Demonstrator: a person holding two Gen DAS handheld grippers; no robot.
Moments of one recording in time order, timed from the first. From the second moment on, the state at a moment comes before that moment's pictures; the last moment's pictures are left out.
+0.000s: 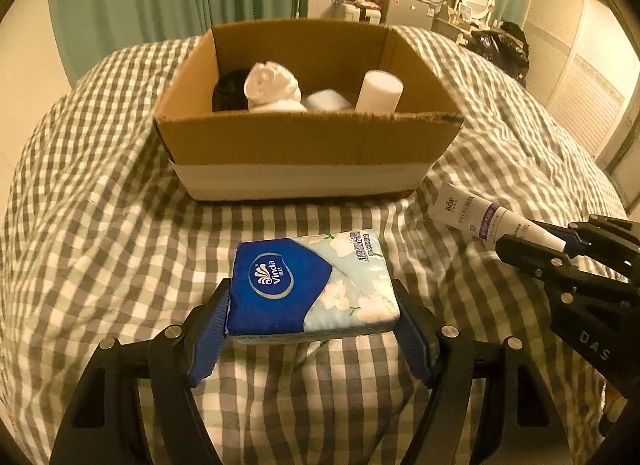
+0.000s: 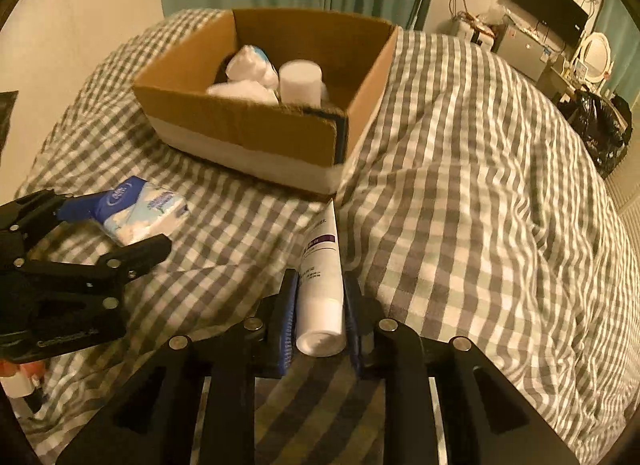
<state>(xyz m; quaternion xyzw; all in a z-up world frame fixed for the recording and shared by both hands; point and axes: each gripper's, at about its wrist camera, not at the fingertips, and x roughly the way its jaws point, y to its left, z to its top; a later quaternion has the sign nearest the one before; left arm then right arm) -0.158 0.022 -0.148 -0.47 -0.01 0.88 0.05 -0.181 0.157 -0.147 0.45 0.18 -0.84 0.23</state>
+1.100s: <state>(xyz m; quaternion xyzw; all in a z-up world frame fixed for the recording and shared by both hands) -0.218 -0.012 0.001 -0.33 0.01 0.94 0.02 -0.203 0.089 0.009 0.30 0.17 -0.89 0.29</state>
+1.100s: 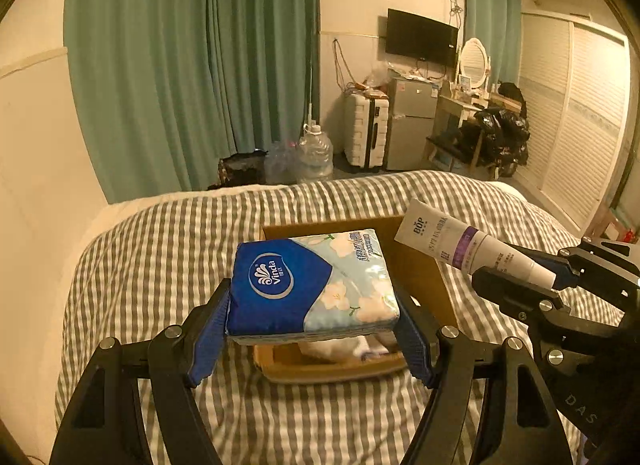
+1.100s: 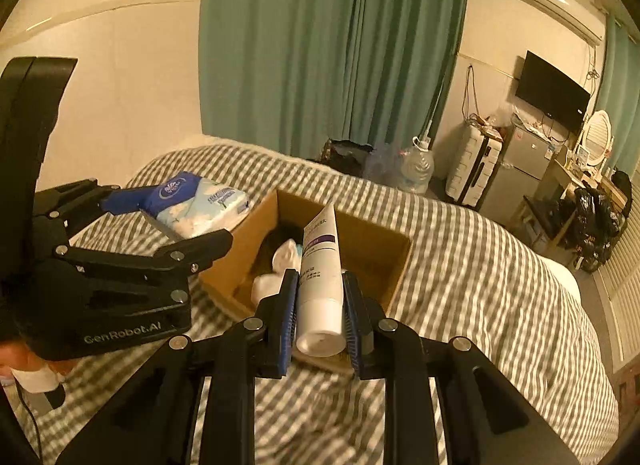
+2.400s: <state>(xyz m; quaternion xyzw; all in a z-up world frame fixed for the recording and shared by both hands) -0.366 -0.002 -0.120 -0.44 0.07 0.89 0.04 -0.370 0.049 -0.120 0.43 0.14 -0.84 0.30</state>
